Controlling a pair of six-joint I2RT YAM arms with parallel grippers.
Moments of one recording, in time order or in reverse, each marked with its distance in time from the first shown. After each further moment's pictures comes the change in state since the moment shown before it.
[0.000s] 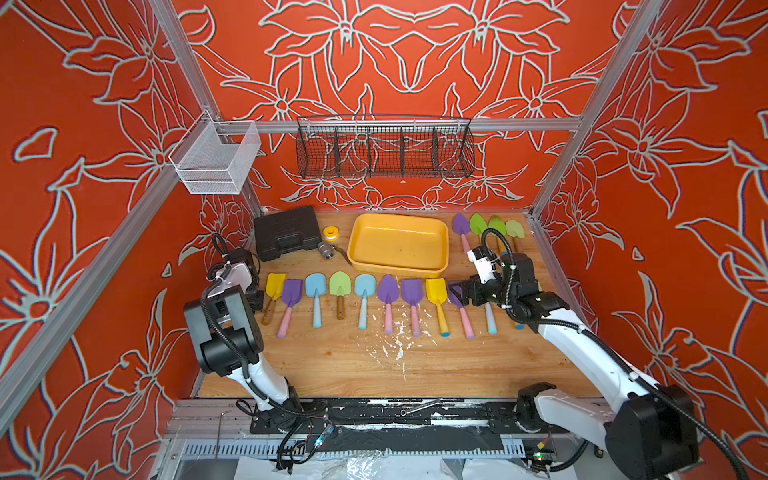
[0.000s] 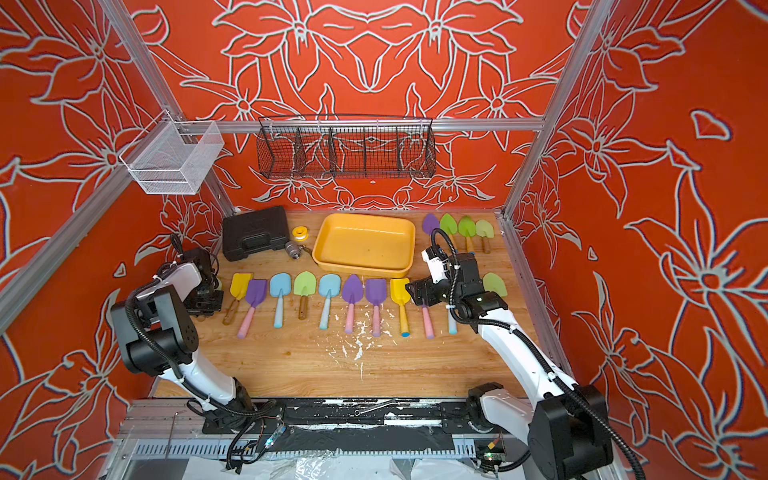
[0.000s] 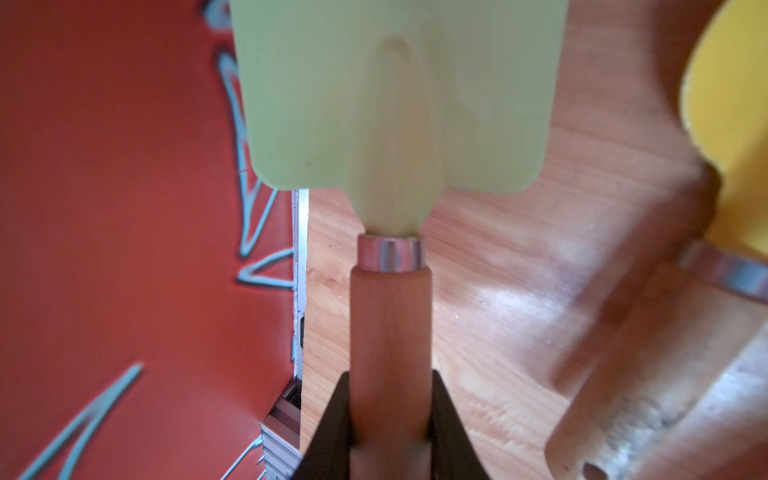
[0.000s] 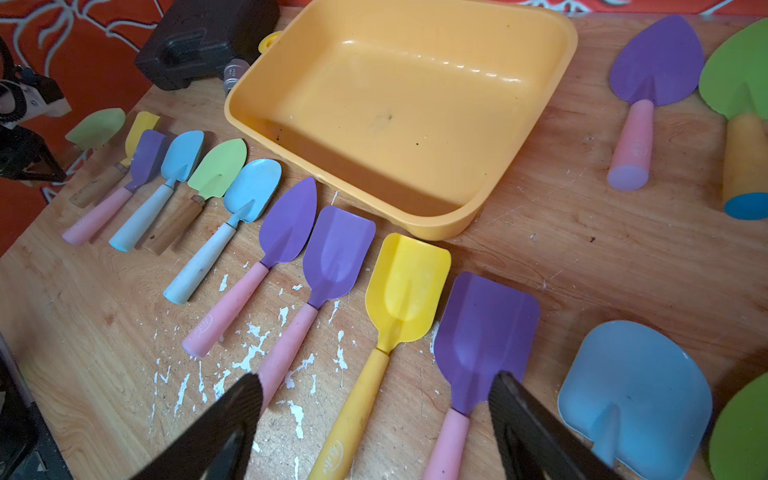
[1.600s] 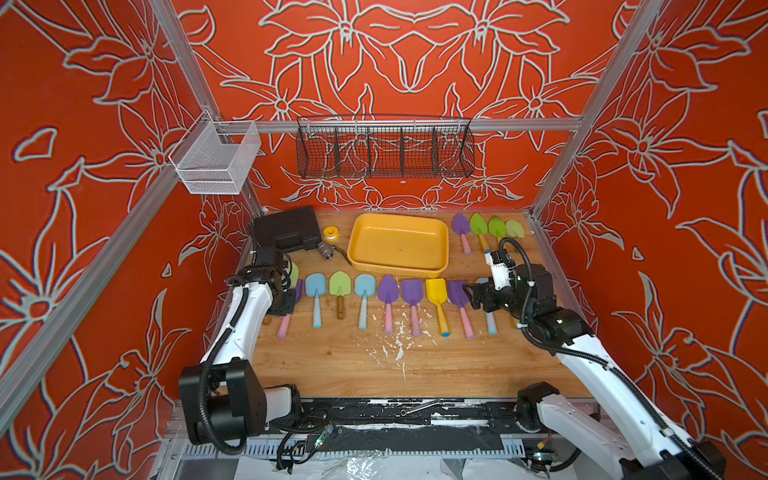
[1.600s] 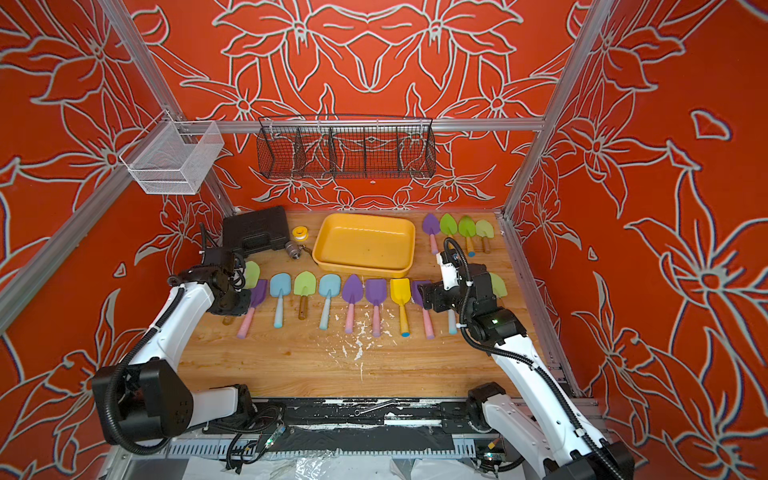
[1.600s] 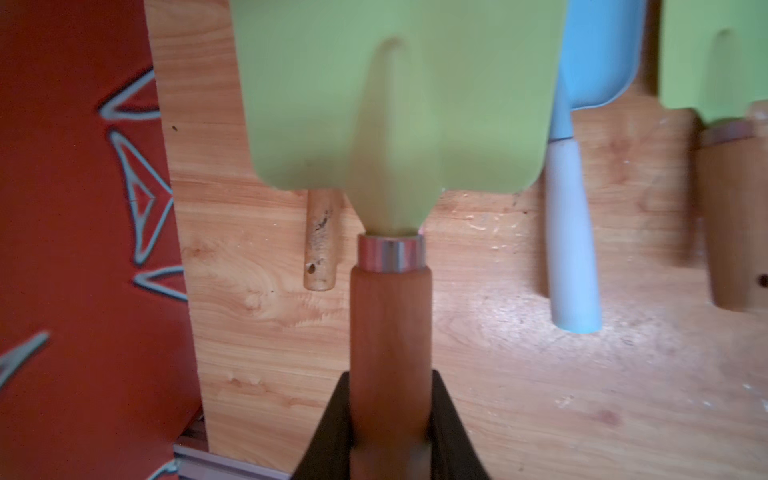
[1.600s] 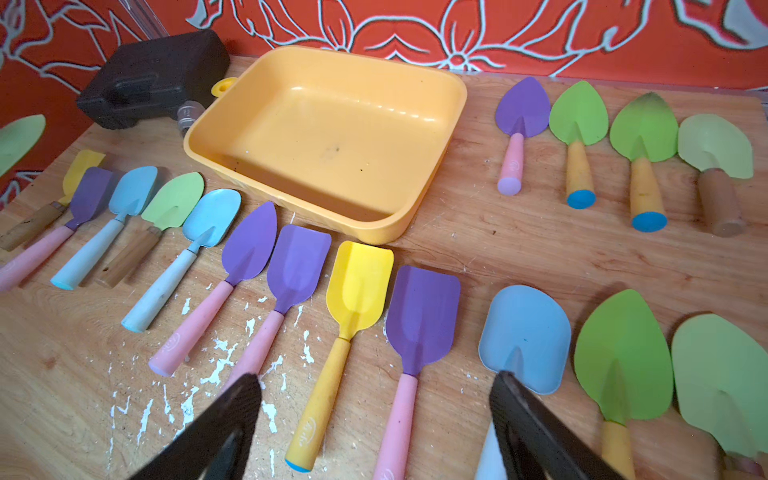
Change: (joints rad) left arm -0.289 -0.402 -0.112 -0.179 0.196 -0.095; right arm 0.033 -0.231 -0.032 -0.093 0.208 0.037
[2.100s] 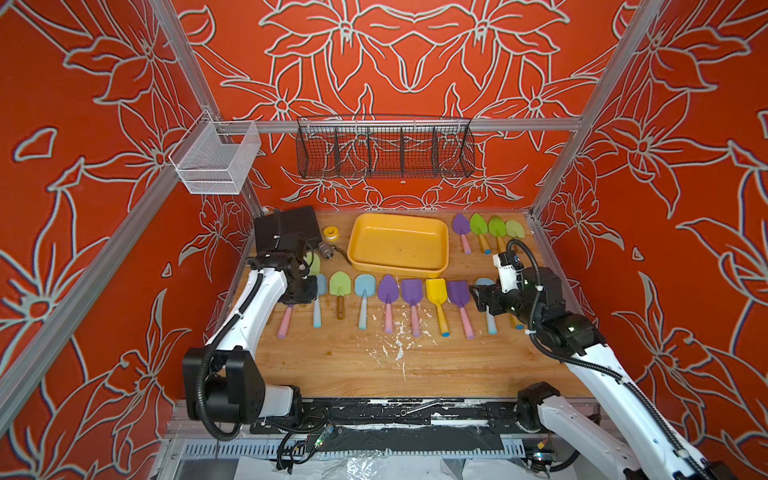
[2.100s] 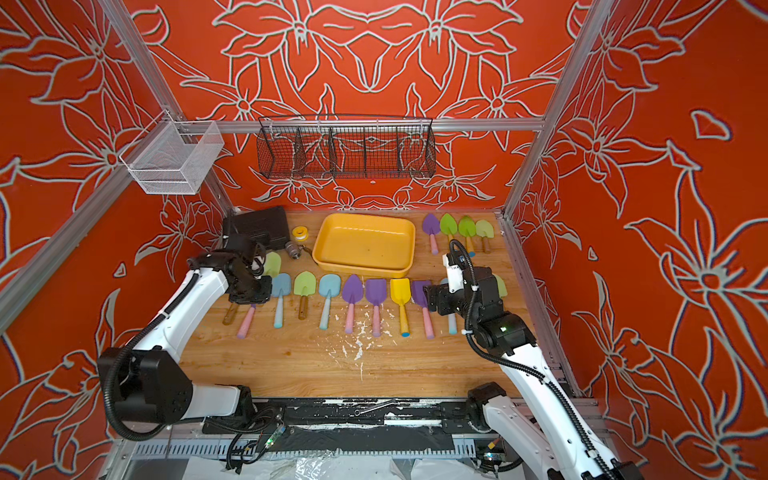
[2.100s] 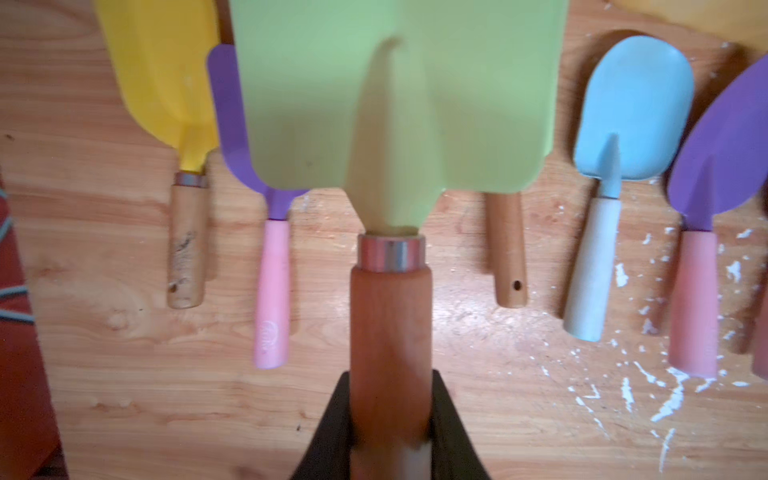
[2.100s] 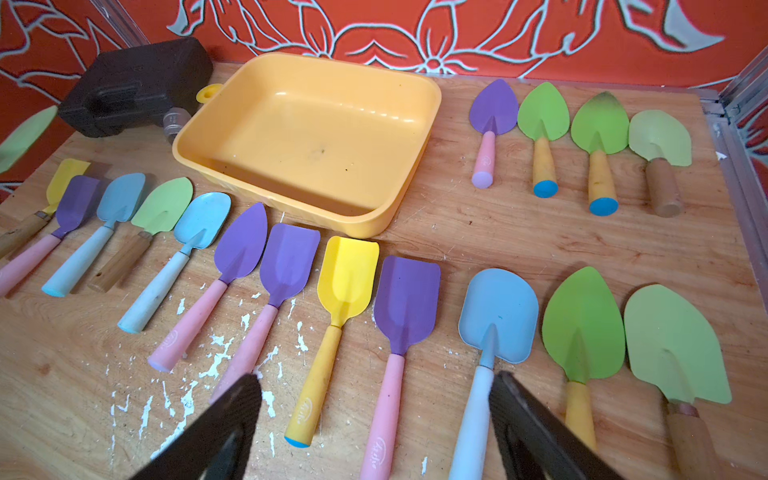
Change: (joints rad) left arm -0.149 0.016 0.122 -0.089 0.201 -0.240; right arm 0.019 -0.090 0.028 -0.119 0.086 0.027
